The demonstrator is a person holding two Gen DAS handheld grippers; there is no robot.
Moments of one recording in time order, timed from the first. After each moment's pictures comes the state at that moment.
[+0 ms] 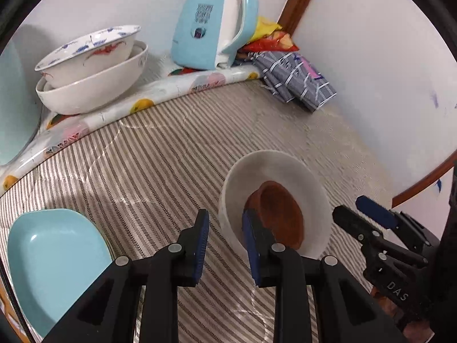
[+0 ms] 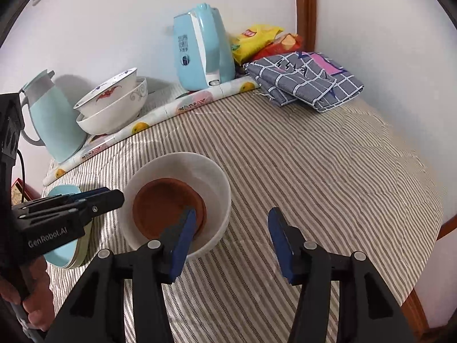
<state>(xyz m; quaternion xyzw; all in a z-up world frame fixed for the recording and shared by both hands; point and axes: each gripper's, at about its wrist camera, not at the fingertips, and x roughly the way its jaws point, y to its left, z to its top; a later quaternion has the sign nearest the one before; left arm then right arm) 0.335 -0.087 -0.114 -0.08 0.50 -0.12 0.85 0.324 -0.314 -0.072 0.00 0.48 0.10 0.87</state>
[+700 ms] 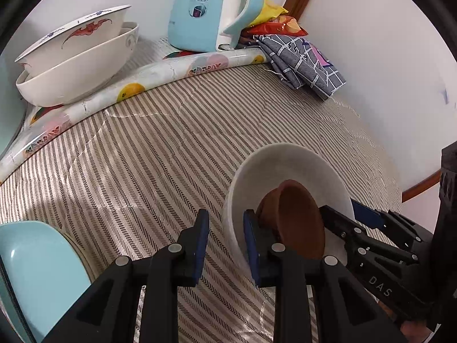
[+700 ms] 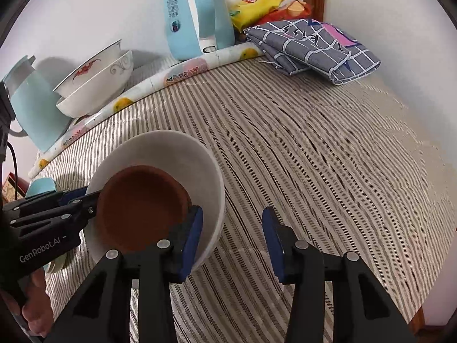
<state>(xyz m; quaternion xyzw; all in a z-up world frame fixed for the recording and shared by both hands) 0.356 -0.095 -0.139 -0.08 0.52 -0.12 0.84 0.355 -0.311 -0.117 0.00 0.53 0.11 0.84</state>
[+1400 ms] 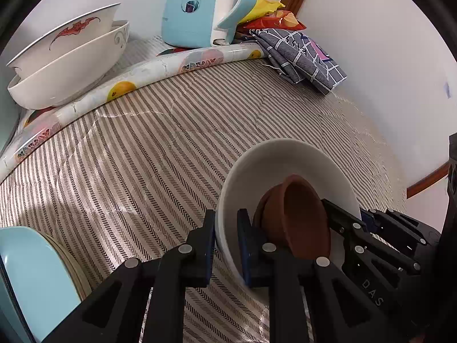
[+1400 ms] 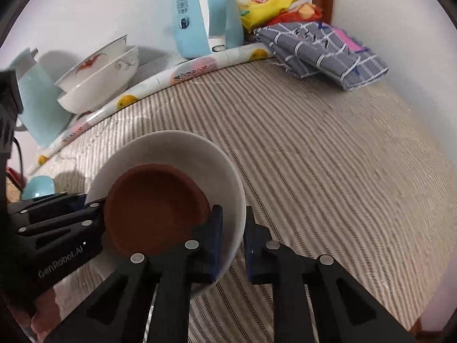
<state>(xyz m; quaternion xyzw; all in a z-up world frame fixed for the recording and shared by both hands) 0.361 -0.105 -0.148 -0.07 0.52 -0.13 0.84 0.356 -0.293 -0.120 -0.03 0.53 0.10 0.84</state>
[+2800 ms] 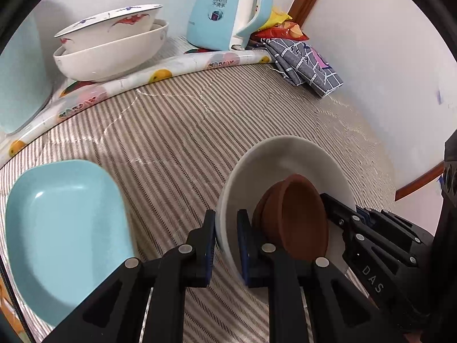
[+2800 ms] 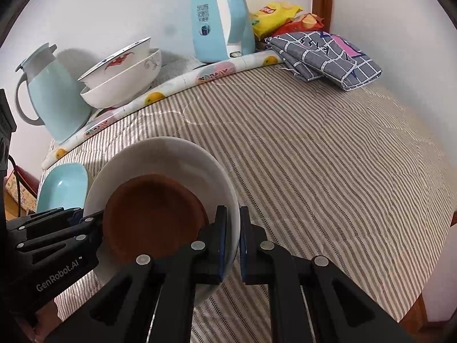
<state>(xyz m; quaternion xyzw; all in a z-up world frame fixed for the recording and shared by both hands) 0.300 -0.064 -0.122 -0.09 0.52 -0.11 0.84 0.306 -0.268 -0.091 -0.01 0.52 0.11 0.85</state>
